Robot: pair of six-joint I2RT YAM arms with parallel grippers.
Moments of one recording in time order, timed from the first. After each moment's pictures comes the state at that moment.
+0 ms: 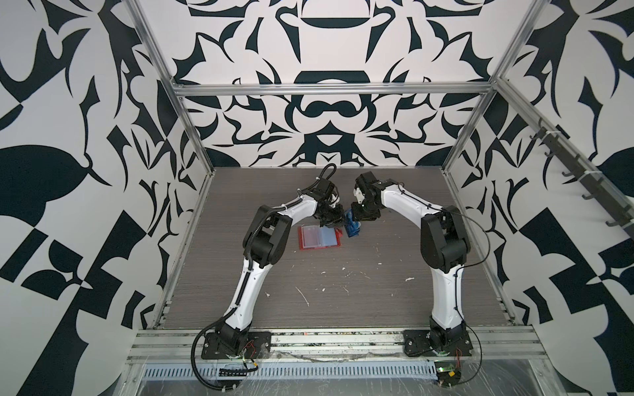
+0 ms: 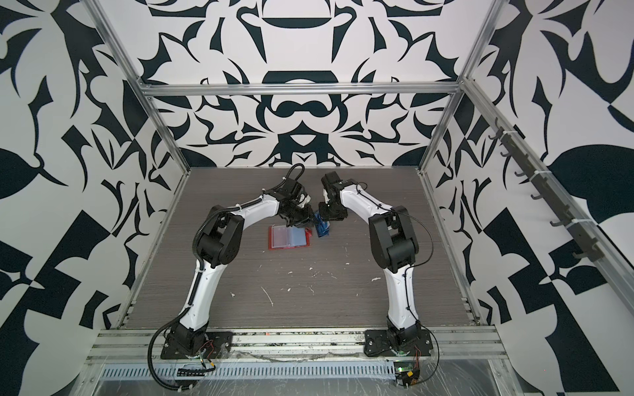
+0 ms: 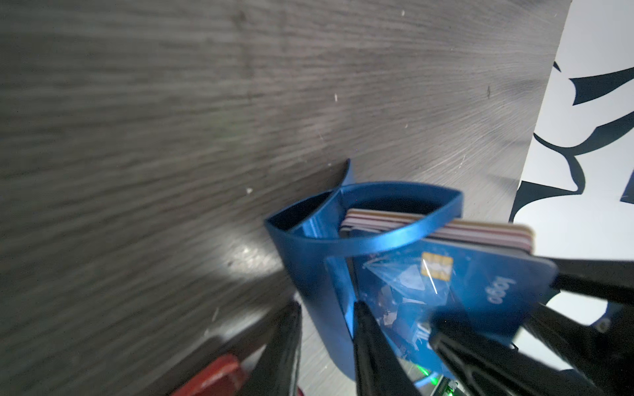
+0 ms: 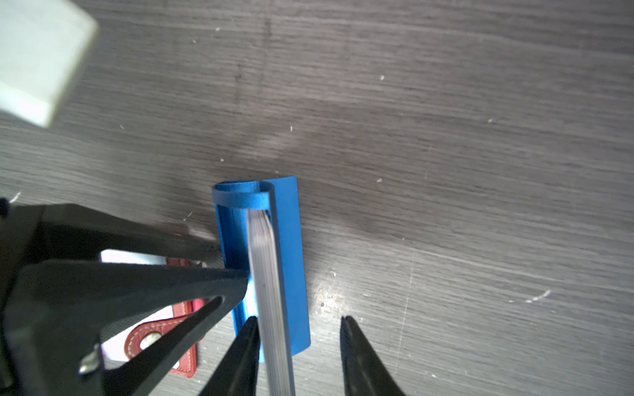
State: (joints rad) left arm -0.57 2.35 1.81 -0.54 0.57 -0.61; right arm 0.41 2.09 1.68 -0.85 -0.10 0.28
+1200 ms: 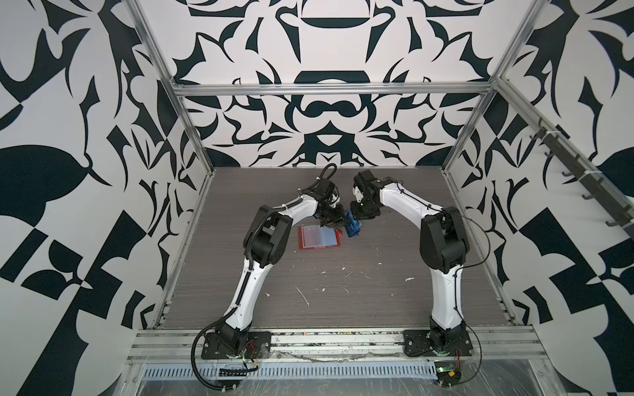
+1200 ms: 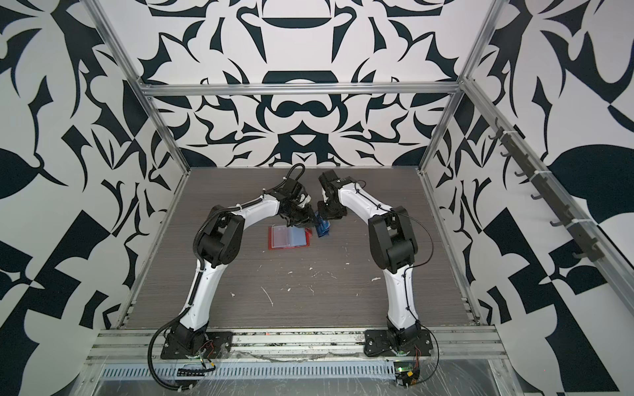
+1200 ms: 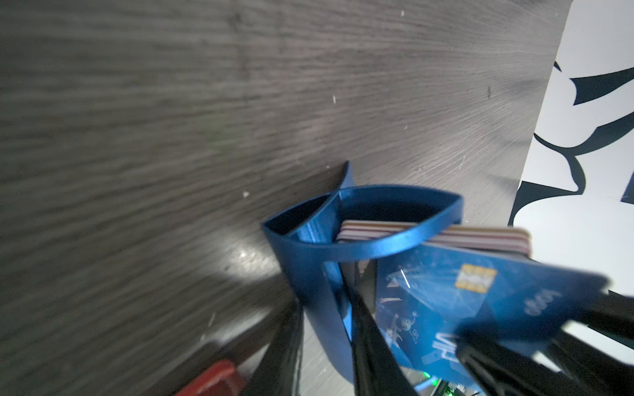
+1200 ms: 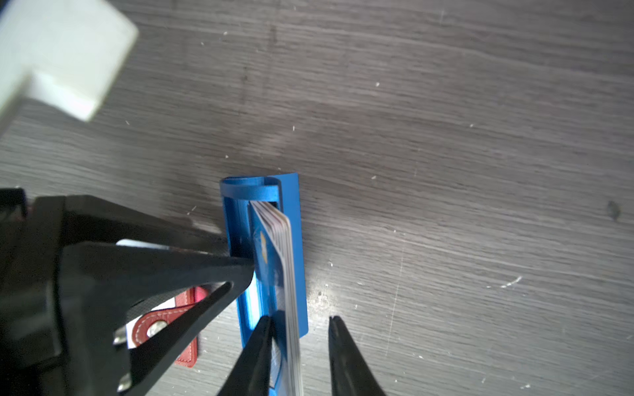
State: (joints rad) left arm -0.57 2.36 1.82 -0.55 0.57 -0.61; right arm 0.42 2.09 1.72 -0.90 -0.06 0.27
